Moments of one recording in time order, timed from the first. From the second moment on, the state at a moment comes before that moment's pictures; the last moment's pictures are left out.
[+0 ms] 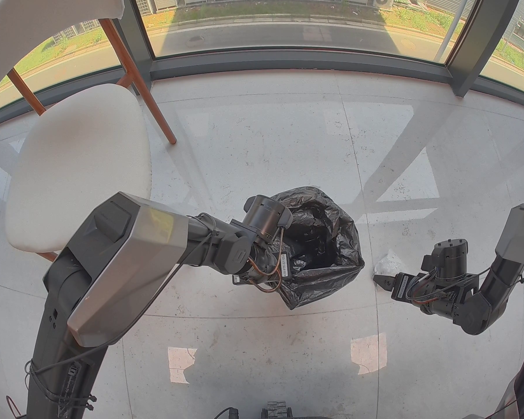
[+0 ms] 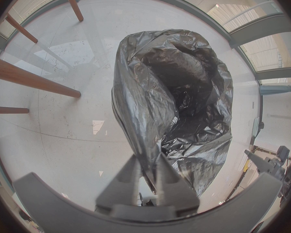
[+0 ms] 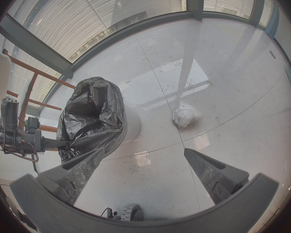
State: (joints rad) left arm -0.62 2.48 -1.79 0.22 0.10 -0.57; right arm 0.26 2.12 -0.49 -1.00 -0.03 0.48
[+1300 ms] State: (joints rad) left arm -0.67 2.37 -1.58 0.32 0.09 -0.57; right arm 0.26 2.12 -0.49 -1.00 -0.05 0.48
